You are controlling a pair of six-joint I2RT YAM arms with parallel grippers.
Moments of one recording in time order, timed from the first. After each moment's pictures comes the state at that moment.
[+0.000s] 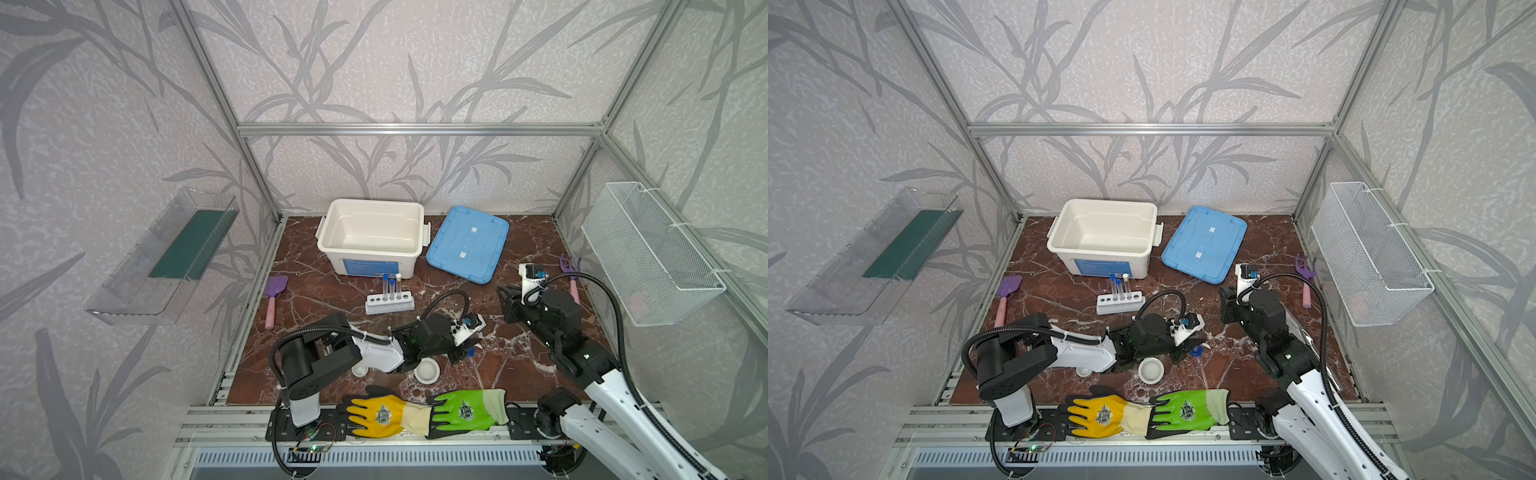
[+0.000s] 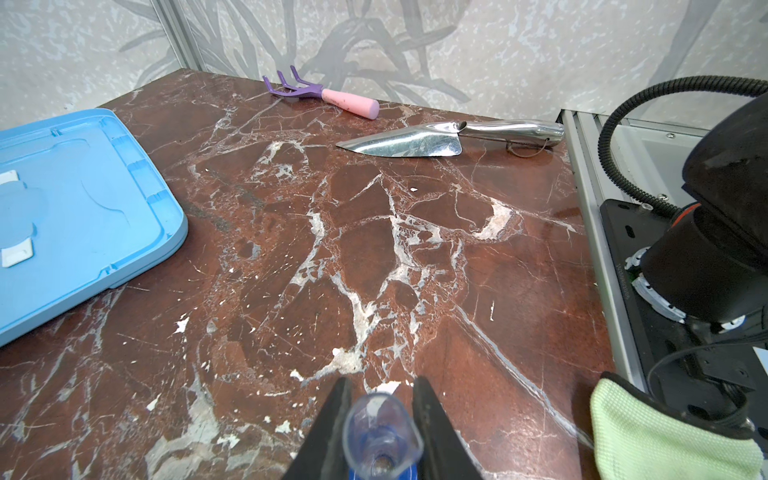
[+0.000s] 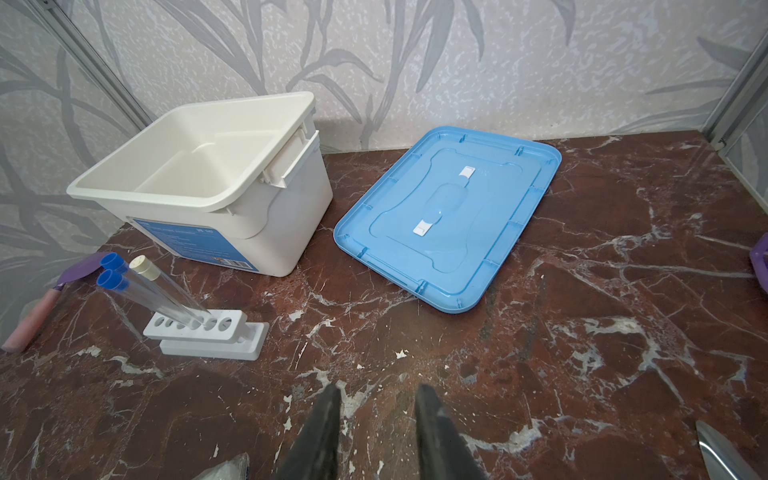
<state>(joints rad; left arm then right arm) -1.11 1.80 0.77 0.66 0.14 0.04 0.40 0.67 0.57 -0.27 0.07 0.27</state>
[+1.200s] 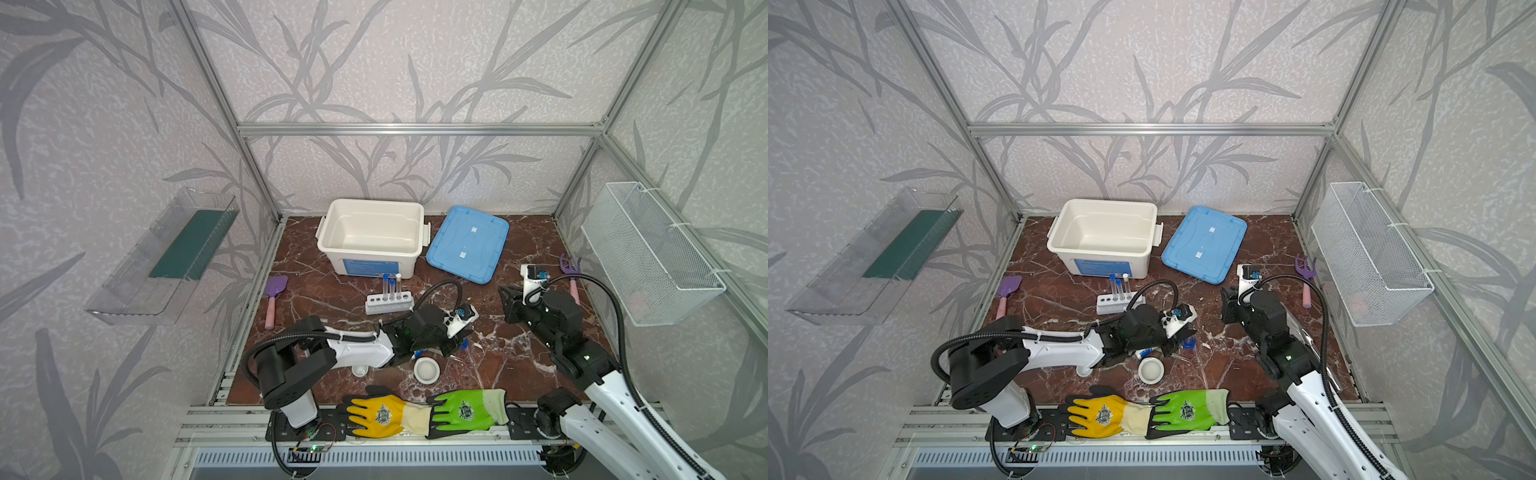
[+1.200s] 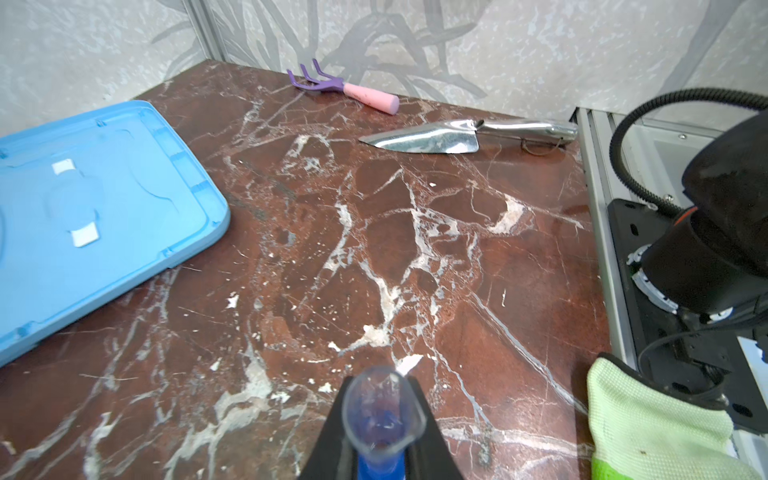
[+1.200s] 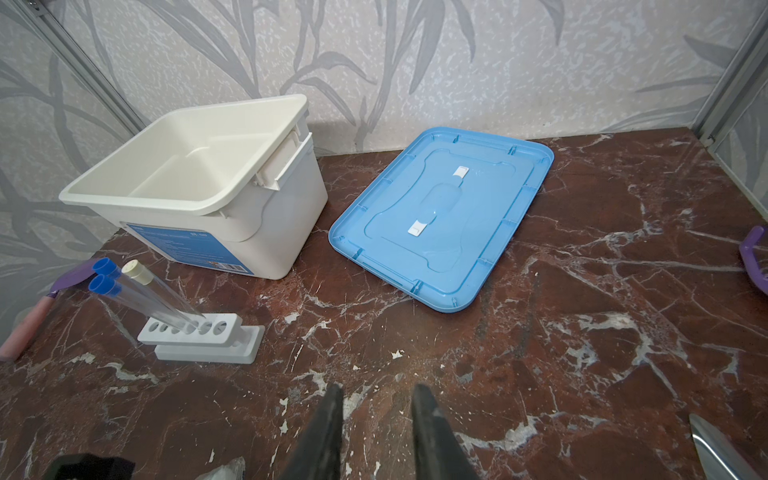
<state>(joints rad) -1.03 1.63 0.79 0.44 0.15 0.06 0.39 0.66 0.56 -0.27 0.08 0.28</state>
